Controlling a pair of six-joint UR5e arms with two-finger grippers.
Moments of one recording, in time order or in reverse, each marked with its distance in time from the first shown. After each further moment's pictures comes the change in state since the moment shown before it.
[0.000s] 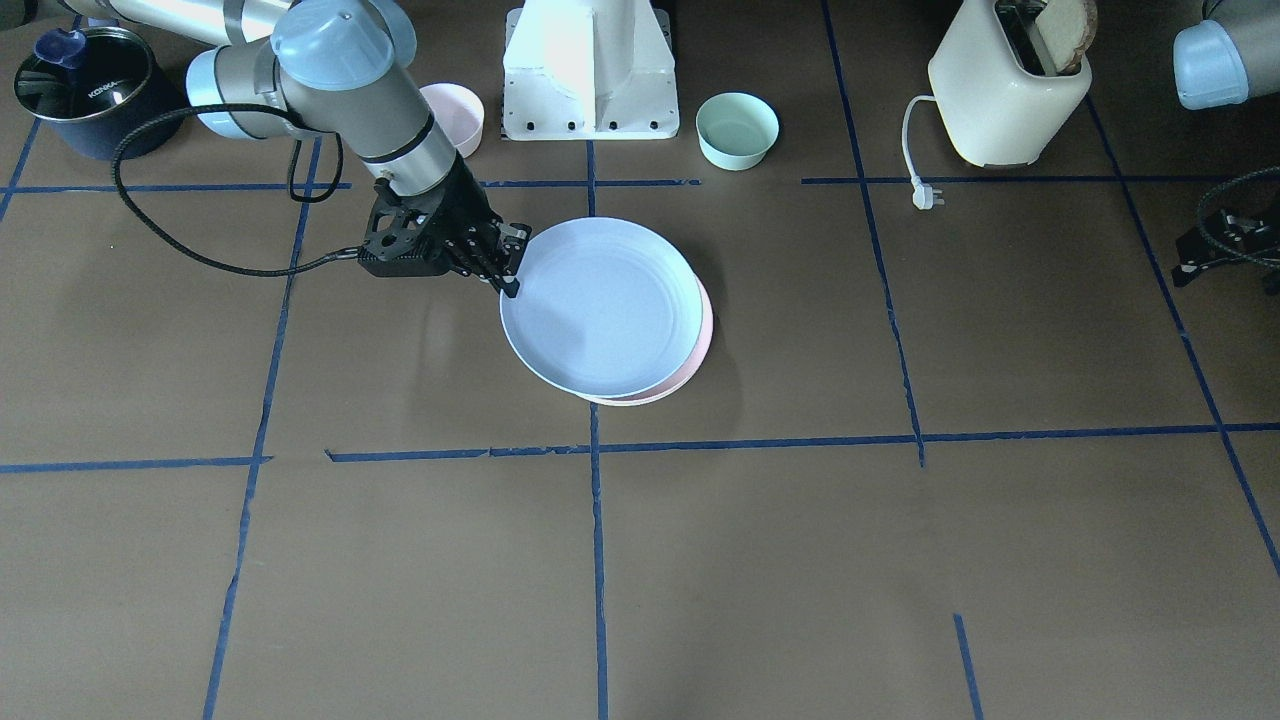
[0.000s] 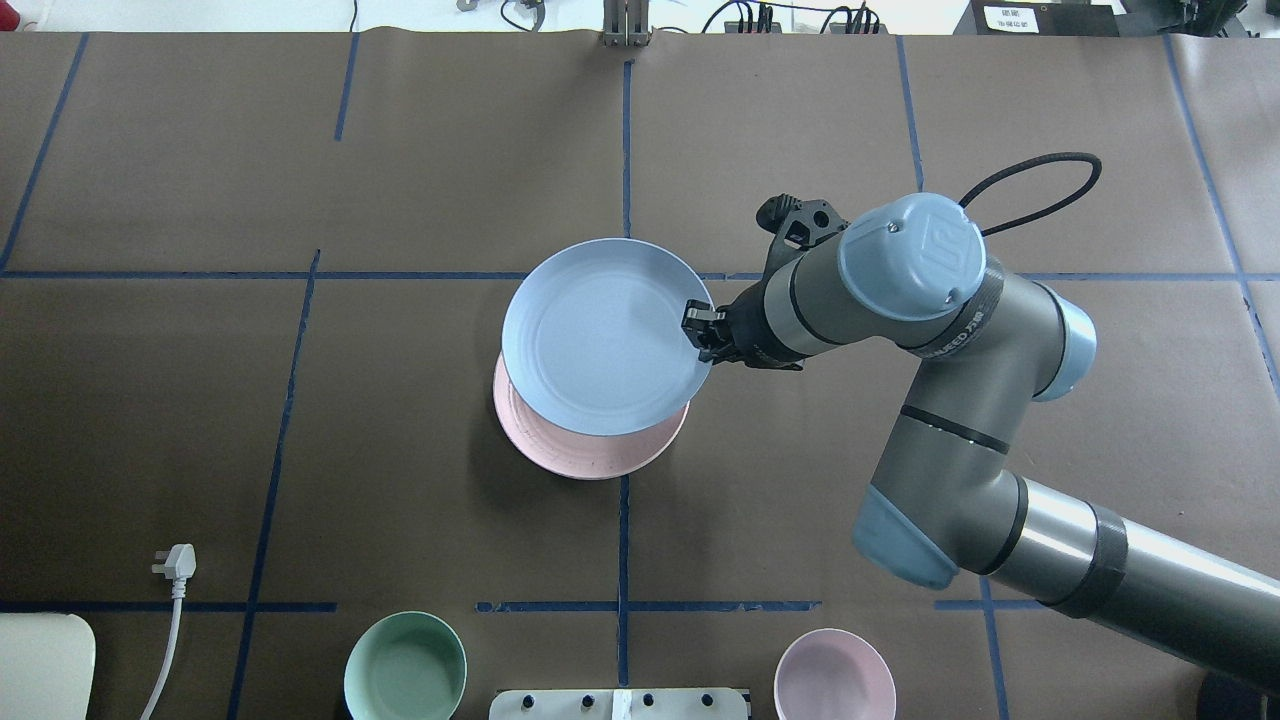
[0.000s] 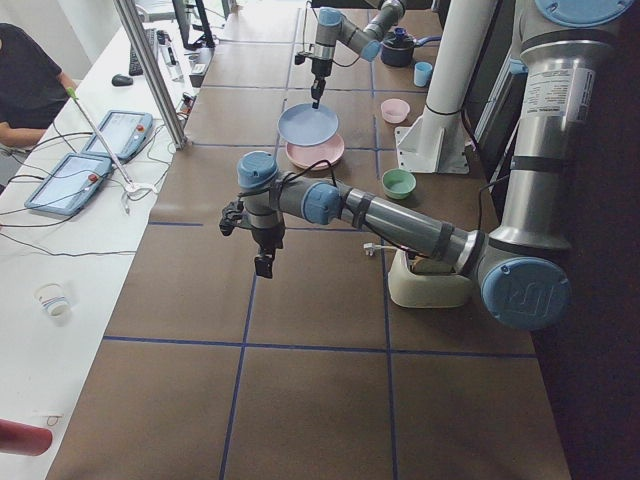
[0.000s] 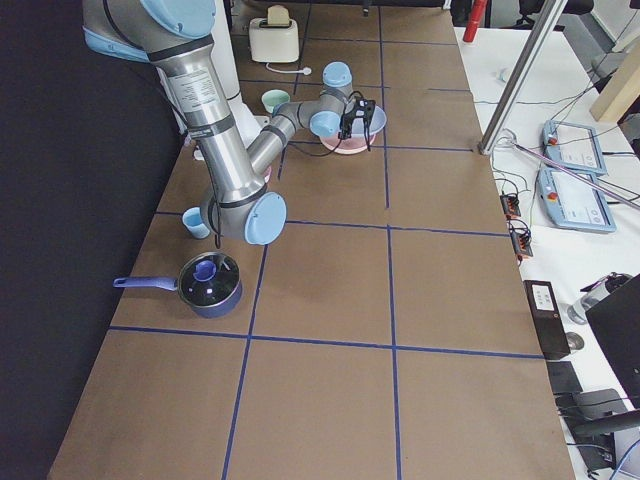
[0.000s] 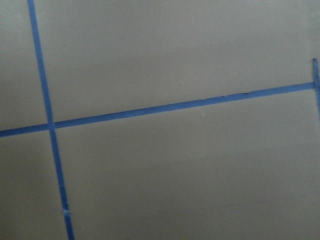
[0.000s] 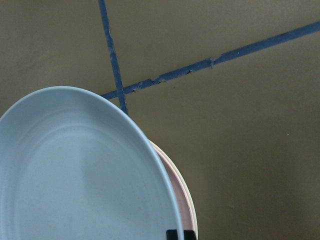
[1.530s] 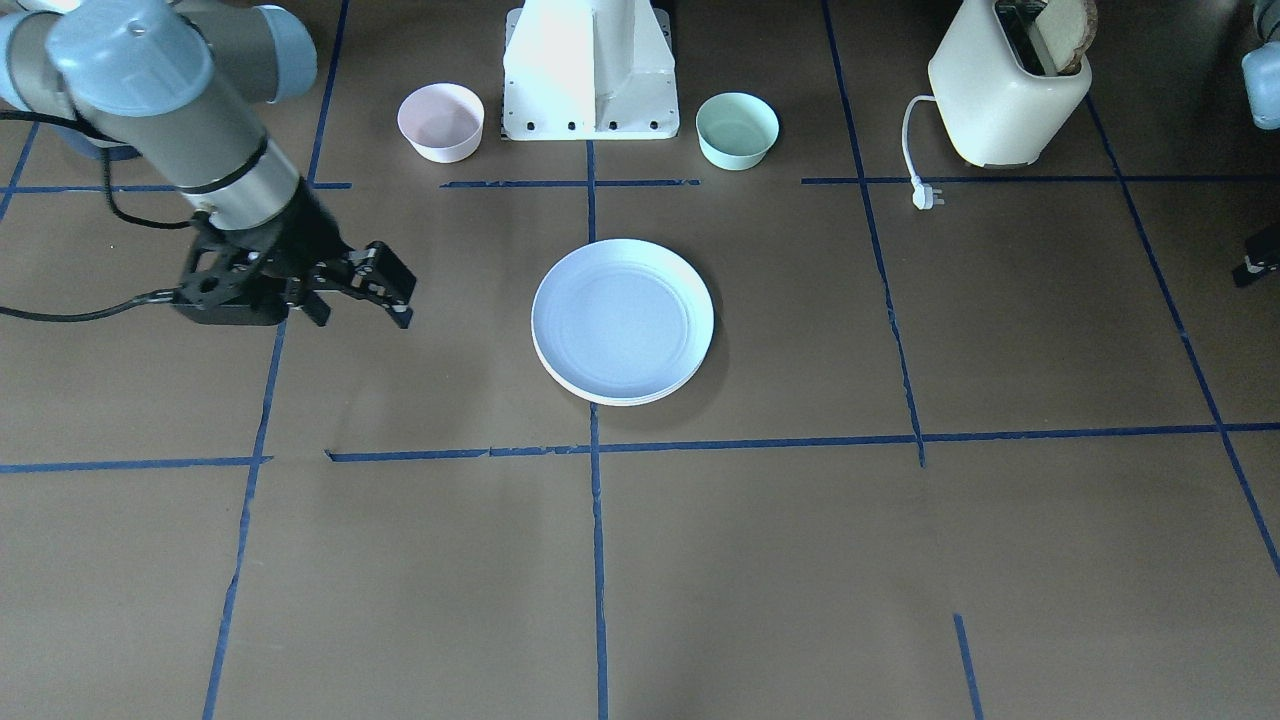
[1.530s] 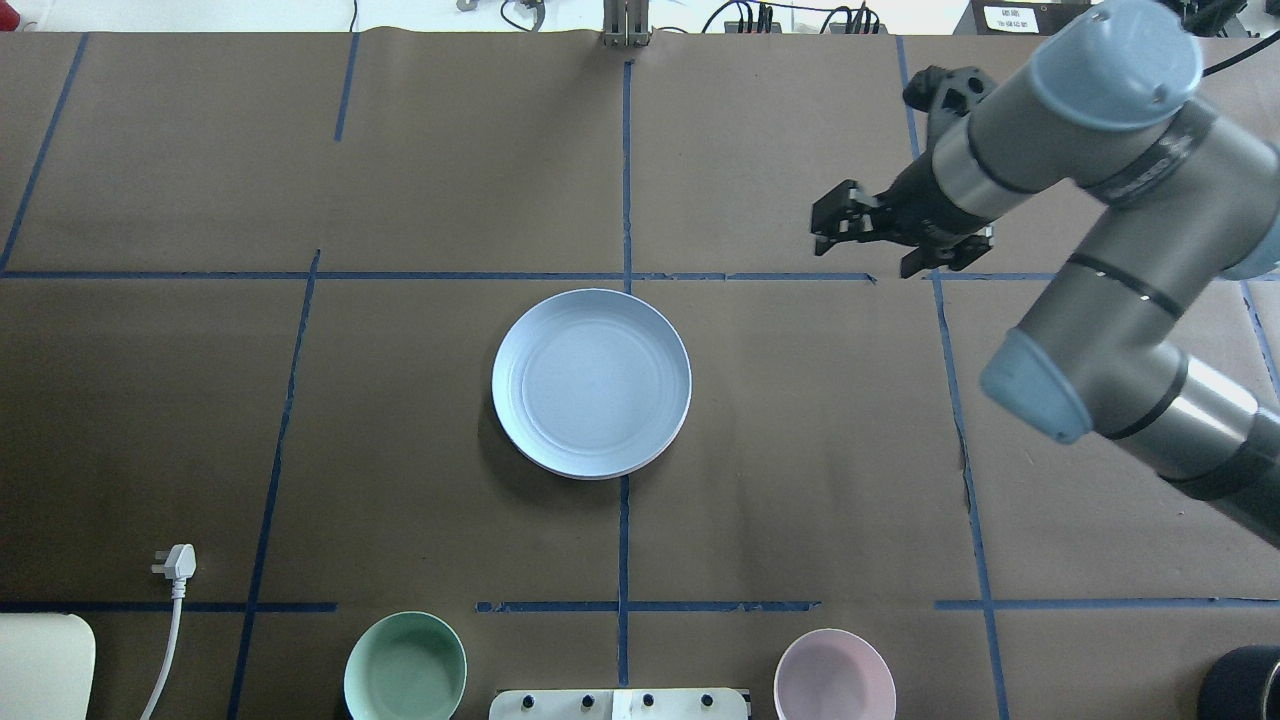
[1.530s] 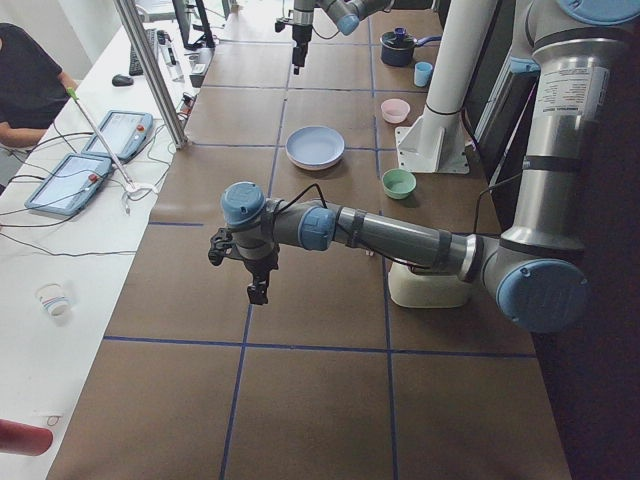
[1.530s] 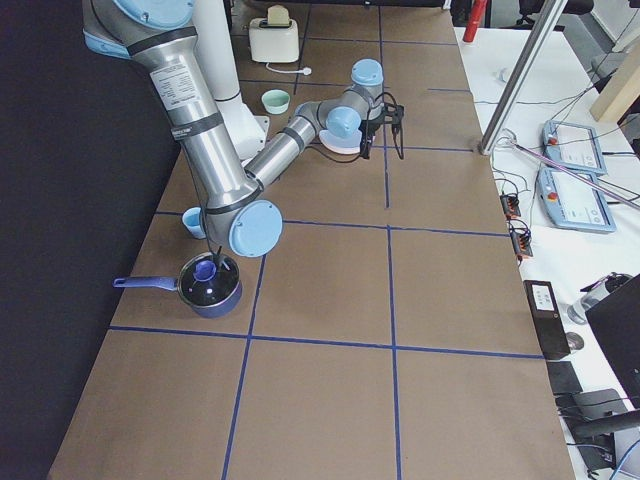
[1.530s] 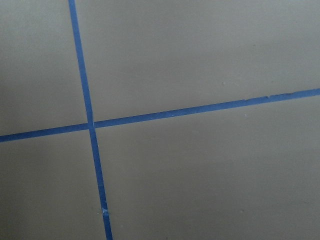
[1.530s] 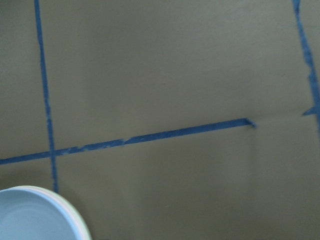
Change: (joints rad) left arm -0.142 0.001 0.134 0.005 -0.099 0.185; right arm 0.342 -0.114 0.078 -0.230 0.271 -0.424
